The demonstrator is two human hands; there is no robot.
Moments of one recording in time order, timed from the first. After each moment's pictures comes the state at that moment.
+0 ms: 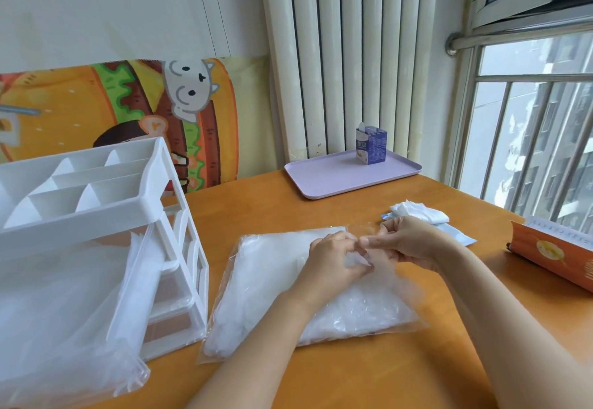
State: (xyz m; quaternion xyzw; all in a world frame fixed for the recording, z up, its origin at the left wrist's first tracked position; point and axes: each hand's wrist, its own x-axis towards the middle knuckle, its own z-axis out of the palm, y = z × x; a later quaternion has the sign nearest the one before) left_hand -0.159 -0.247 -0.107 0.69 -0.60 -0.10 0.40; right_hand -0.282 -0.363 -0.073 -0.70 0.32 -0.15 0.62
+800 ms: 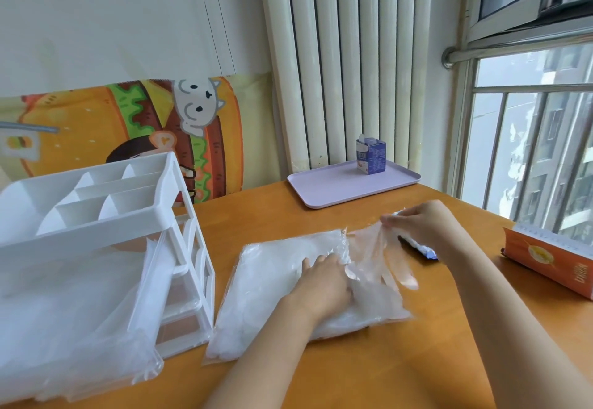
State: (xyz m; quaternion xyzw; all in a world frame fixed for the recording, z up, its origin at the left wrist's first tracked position) left_hand -0.170 -0.230 -0.096 0.80 -0.59 -0.06 0.05; right_hand -0.302 -0.353 -0.038 -0.74 0.44 -0.31 0.40
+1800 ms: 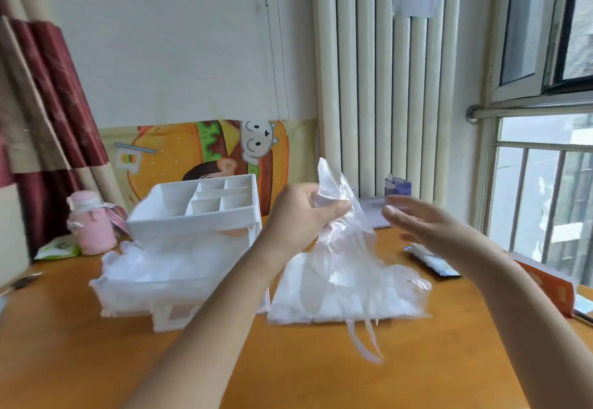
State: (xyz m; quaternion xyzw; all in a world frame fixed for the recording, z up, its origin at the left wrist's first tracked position) left_hand -0.206 -0.069 0.061 0.66 -0.51 0.00 0.55; right_hand -0.357 -0.217 0.036 -0.82 0.20 -0.29 0.45
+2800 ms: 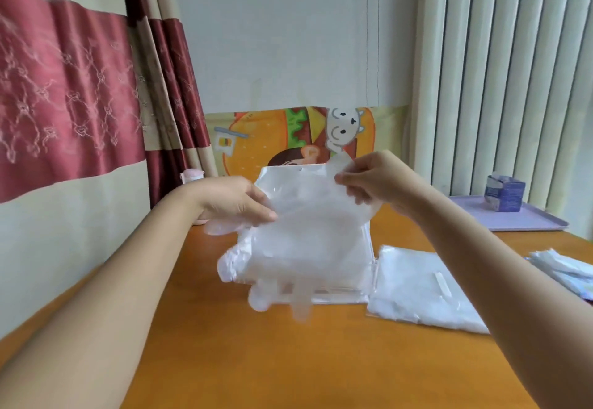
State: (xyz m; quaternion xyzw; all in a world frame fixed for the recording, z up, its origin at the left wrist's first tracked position) left_hand -0.051 0.122 0.106 0.87 -0.35 -0.16 0.30; right_hand -0.172 -0.090 0.097 -0.87 0.09 -0.27 0.41
